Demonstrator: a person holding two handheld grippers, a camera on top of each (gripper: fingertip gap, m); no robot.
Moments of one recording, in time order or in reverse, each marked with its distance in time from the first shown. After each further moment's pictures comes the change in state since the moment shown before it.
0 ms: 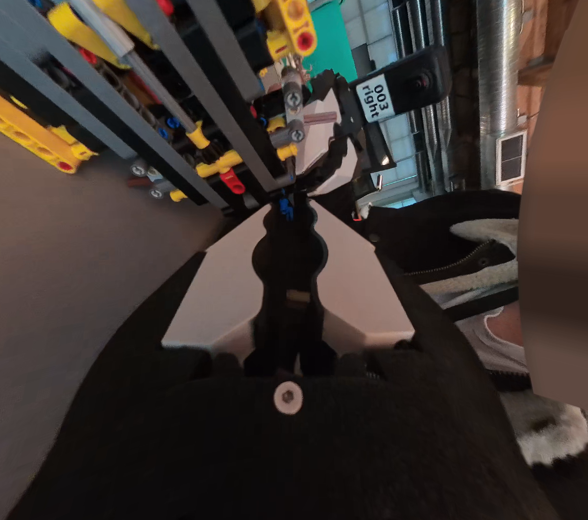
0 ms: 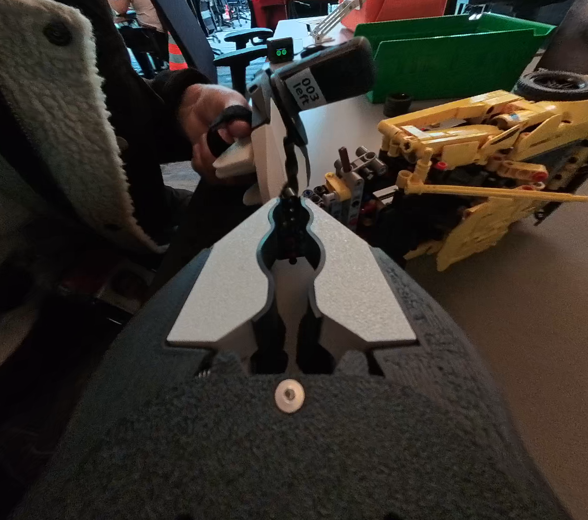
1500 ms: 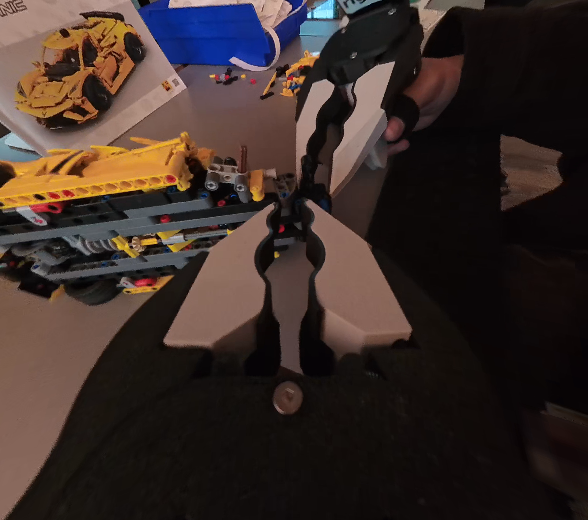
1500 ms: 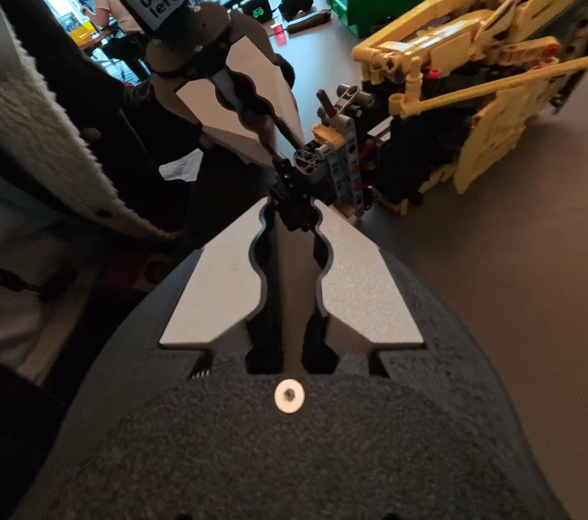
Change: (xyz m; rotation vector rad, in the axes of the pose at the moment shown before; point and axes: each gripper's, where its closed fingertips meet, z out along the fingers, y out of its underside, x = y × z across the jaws) left arm -0.006 -0.023 0.006 -0.005 -0.512 1.189; right arm 0.008 0.028 -0.025 -0.104 0.019 0.247
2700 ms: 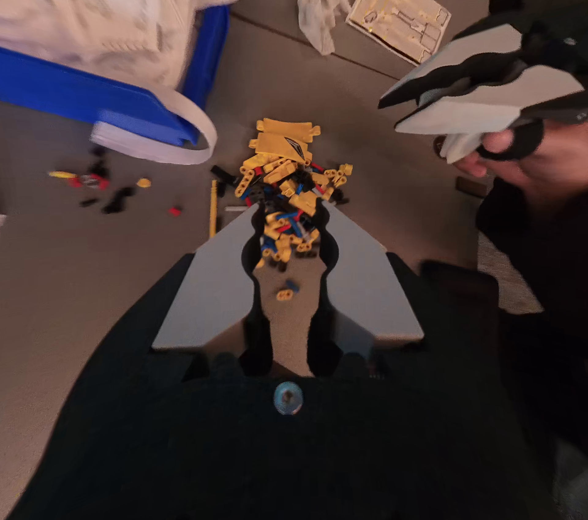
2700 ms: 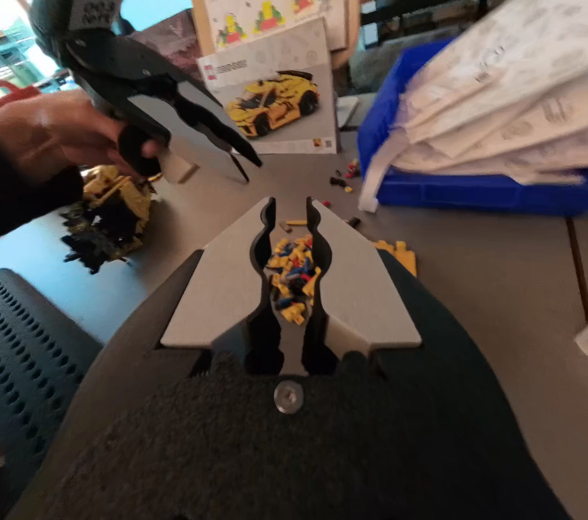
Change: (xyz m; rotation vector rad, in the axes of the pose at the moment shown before) left arm -0.004 -0.155 0.315 -0.470 0.371 -0.134; right arm 0.111 0.011 -0.375 0.429 0.936 0.241
